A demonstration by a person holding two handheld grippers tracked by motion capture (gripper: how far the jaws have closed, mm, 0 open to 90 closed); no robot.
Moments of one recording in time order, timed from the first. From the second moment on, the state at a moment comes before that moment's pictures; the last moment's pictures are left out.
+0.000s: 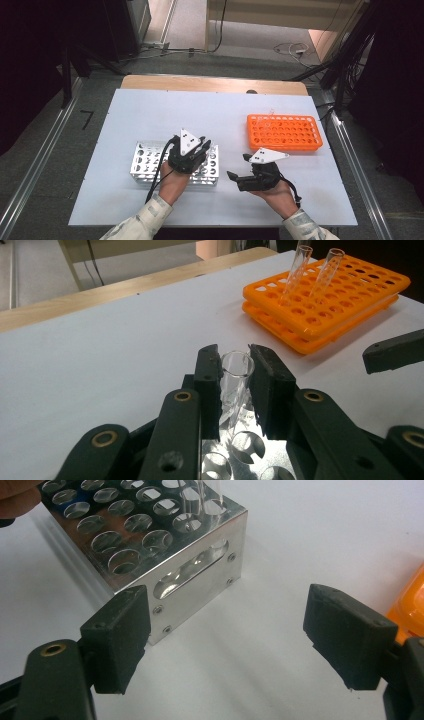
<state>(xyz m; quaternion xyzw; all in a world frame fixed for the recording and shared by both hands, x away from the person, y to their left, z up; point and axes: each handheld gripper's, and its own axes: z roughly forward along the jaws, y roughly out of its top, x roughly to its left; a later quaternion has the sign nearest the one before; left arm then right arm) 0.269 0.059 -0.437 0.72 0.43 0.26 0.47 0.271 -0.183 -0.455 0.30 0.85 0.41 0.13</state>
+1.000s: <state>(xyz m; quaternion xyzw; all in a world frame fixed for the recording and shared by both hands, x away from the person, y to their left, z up) 0.257 0.083 -0.433 0.69 0.47 0.22 0.50 0.298 -0.224 -0.449 0.40 0.79 0.42 0.20</state>
